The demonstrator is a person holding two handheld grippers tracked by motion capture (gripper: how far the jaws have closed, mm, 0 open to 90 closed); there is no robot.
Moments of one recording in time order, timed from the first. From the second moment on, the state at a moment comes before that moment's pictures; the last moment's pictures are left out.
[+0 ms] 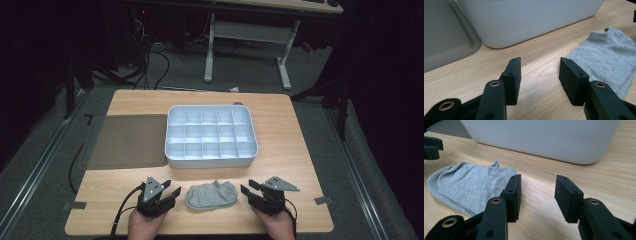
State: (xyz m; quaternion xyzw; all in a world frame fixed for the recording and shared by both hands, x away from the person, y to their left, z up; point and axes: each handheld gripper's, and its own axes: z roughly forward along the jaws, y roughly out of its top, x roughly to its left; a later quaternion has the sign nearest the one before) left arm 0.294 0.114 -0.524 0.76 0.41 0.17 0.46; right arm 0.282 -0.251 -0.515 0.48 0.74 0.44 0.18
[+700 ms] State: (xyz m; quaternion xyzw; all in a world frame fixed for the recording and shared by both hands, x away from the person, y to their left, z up) left arm 0.280 0.050 -0.514 0.80 0.35 0.13 0.47; right arm 0.278 -0.223 -0.518 0.47 0.75 0.43 0.14
